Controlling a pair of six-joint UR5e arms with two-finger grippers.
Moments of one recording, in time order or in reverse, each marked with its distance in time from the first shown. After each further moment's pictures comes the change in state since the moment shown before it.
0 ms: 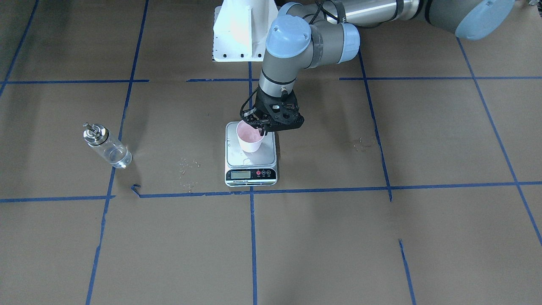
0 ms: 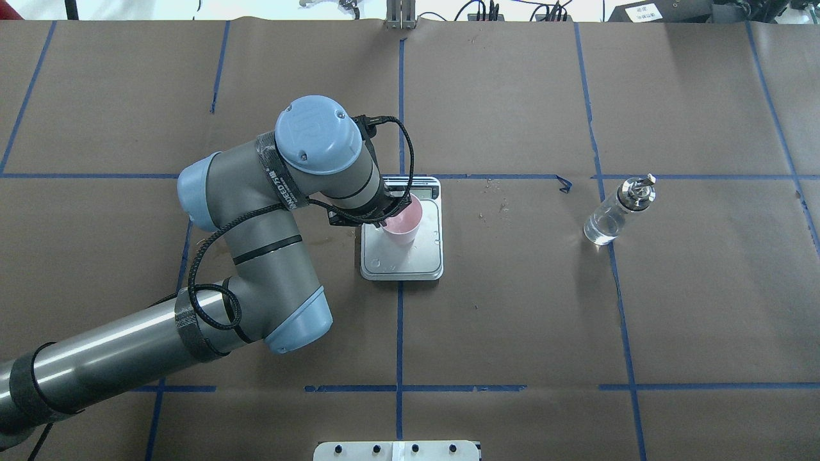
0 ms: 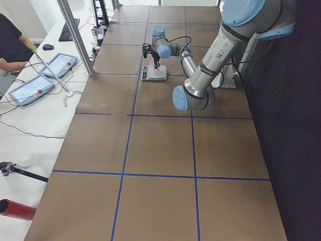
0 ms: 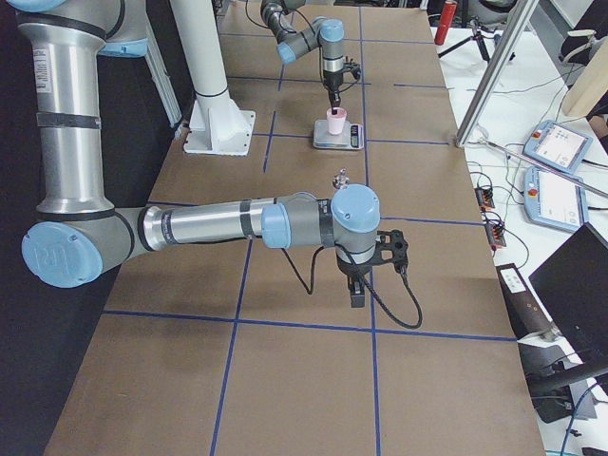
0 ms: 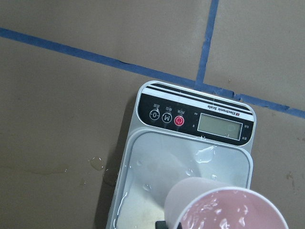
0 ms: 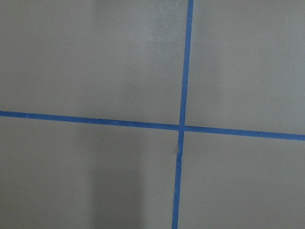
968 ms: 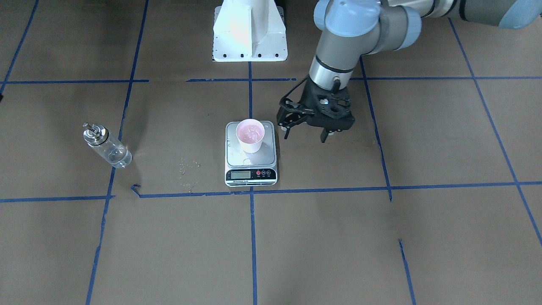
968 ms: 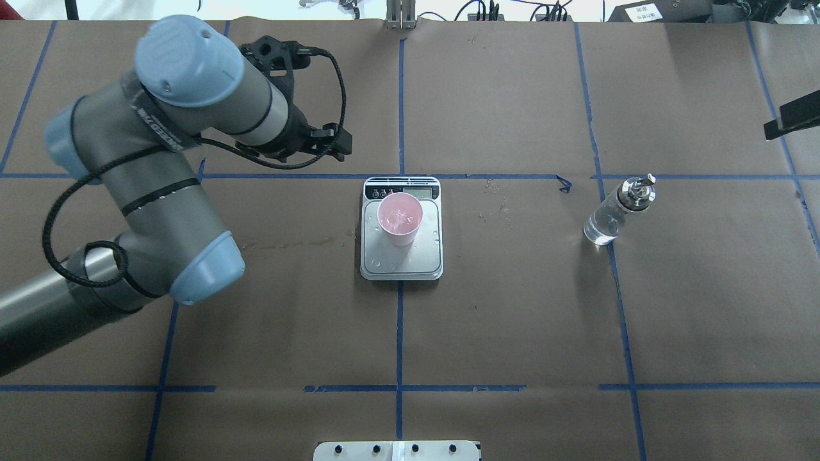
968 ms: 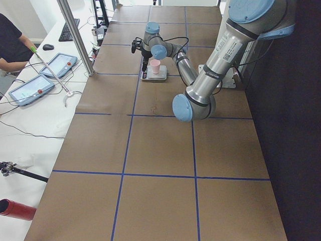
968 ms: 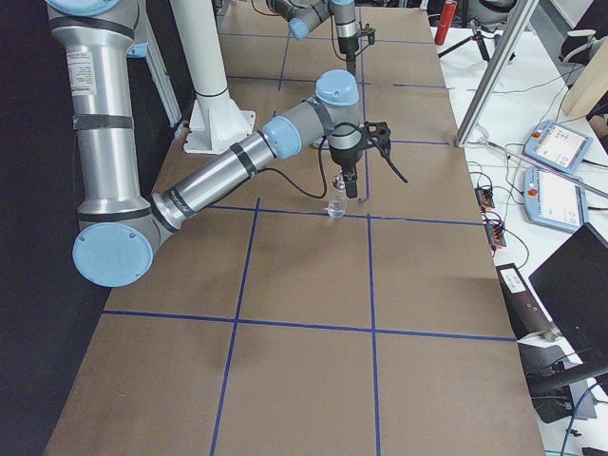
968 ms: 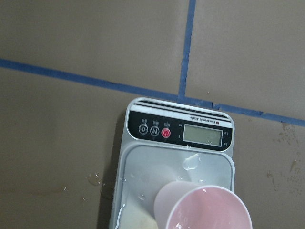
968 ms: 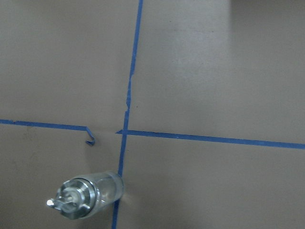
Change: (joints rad) left arm -0.218 0.165 -0.201 0.008 -0.004 0.435; right arm -0.381 0.073 0.416 -0.014 -0.125 0.604
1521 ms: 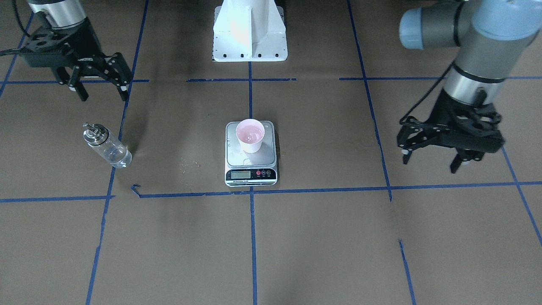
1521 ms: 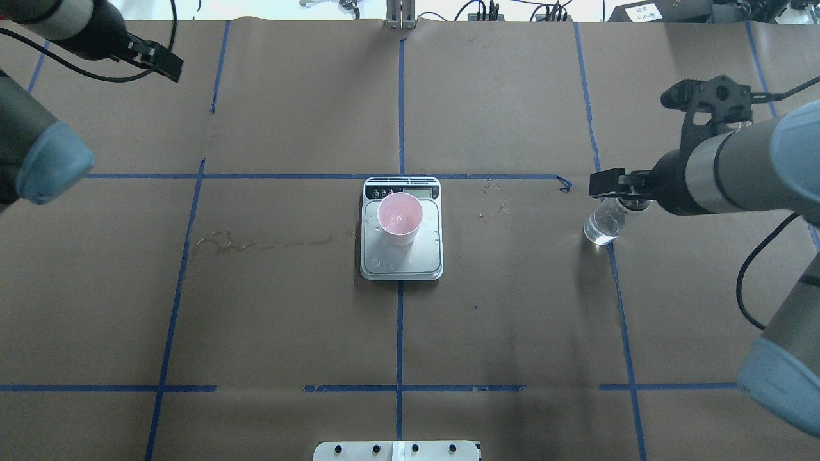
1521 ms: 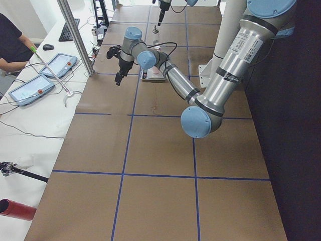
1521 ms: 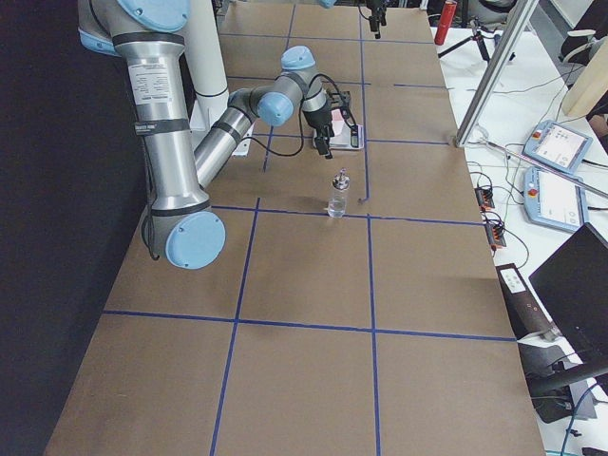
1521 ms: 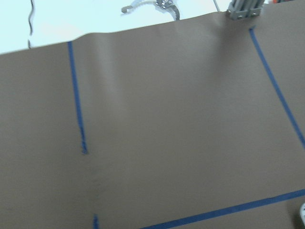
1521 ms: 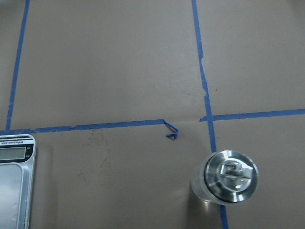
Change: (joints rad) left arm -0.322 0.161 -0.022 0.051 -0.094 0.582; right arm -0.543 0.098 0.108 0.018 -0.549 0.585
